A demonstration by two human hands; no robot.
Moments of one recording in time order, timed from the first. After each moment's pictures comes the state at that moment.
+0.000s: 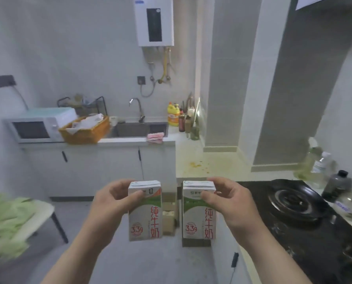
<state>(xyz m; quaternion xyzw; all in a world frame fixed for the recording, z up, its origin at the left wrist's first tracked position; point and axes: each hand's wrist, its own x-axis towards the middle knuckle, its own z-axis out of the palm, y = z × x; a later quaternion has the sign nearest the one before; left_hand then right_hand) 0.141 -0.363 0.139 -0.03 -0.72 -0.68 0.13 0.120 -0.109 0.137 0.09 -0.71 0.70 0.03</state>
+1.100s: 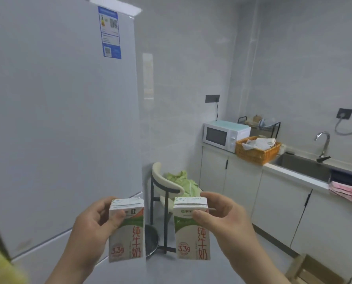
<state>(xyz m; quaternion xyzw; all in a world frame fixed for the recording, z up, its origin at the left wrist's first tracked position) 0.497 -0.689 0.158 0.29 -0.65 -0.51 0.48 0.287 -0.549 0.175 0.39 -0.61 0.63 -0.27</state>
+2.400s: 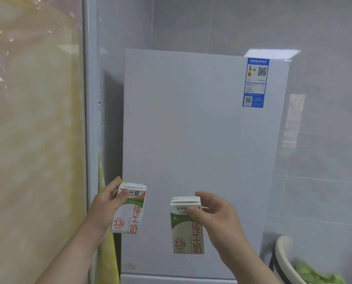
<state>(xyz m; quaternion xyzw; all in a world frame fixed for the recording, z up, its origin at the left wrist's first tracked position) 0.620 -0.836 0.229 0.43 -0.46 -0.36 0.69 0.366 -0.847 0.237 0.60 -0.38 0.54 -0.45</state>
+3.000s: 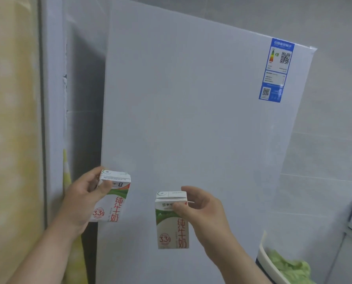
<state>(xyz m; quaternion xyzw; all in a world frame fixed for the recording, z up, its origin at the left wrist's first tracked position) 0.673 -0.939 0.232 0.39 -0.53 -0.32 0.68 0.425 -0.929 0.238 0.59 -0.42 0.53 -0.43</state>
